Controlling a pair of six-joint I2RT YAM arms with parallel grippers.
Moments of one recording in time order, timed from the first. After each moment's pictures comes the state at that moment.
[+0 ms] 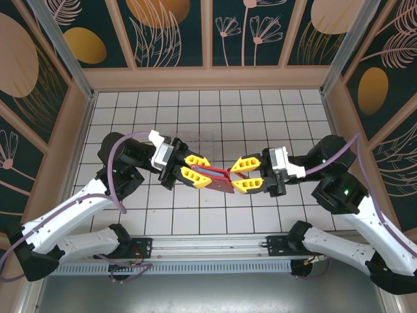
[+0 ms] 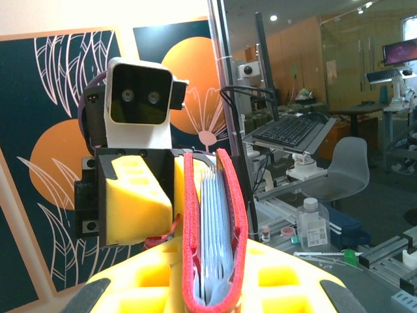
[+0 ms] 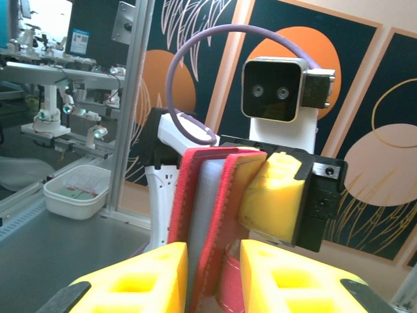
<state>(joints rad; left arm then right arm) -0.88 1.05 1.08 0.46 1.07 -0.25 0.87 0.80 1.17 -0.20 -0.89 -0.16</state>
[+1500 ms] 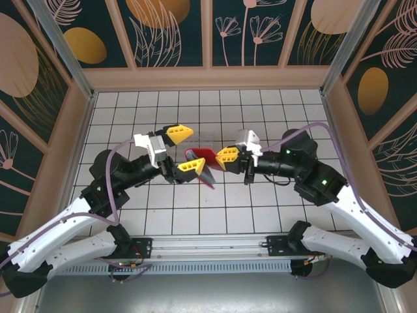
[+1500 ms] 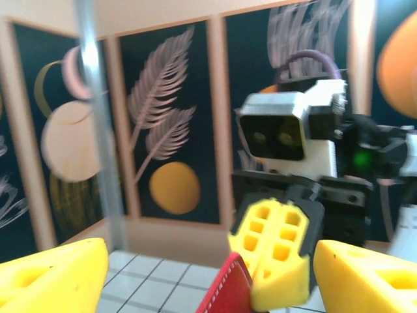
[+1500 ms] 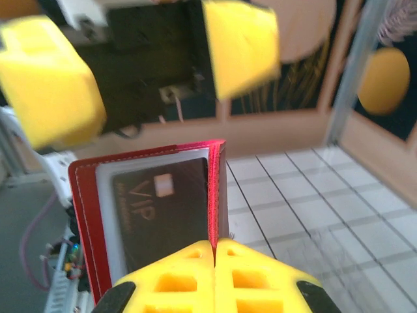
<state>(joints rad) -0.88 0.82 0.86 0.23 0.30 -0.06 0.86 0.89 1.09 -0.37 -0.47 -0.12</state>
